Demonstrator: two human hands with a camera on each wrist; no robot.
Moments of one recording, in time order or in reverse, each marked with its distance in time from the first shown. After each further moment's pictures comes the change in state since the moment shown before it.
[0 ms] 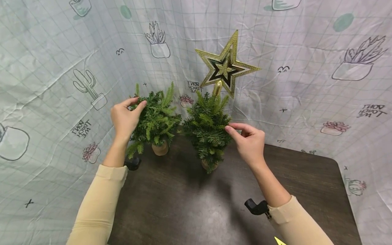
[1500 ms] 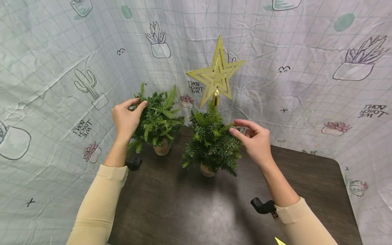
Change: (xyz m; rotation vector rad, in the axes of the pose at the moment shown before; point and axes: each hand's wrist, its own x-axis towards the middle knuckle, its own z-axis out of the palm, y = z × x) left_hand -0.003 0.001 0.001 -0.042 0.013 0.005; right_hand 0.006 0.035 -0.029 0.031 -0.152 0.109
